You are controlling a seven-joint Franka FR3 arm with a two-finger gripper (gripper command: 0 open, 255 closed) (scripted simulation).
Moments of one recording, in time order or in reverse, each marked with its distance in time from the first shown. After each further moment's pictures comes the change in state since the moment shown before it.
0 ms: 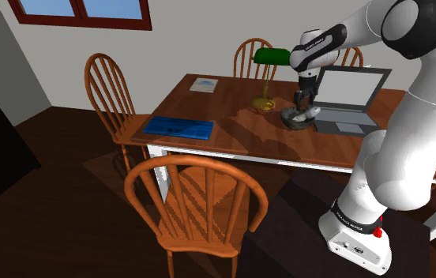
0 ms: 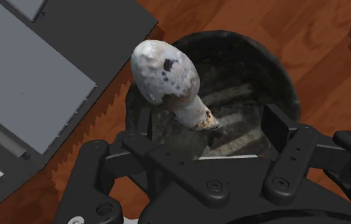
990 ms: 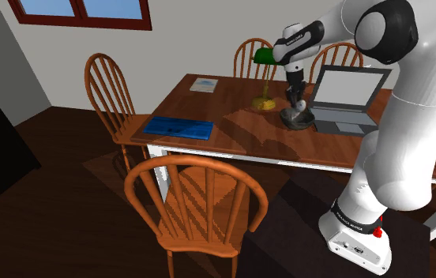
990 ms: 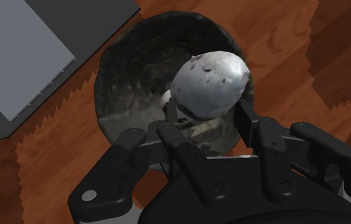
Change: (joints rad) arm 0.025 0.136 0.062 0.160 0.075 -0.189 -0.110
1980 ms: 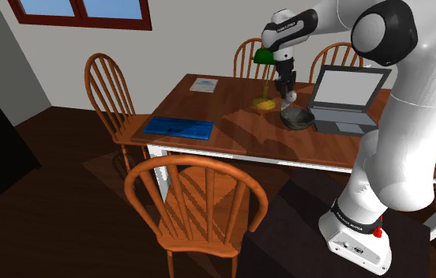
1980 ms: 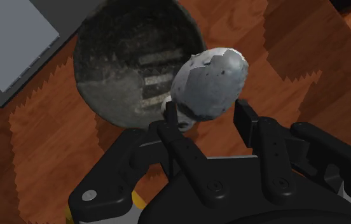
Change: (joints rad) arm 0.049 0.012 0.042 0.144 0.031 -0.150 0.066
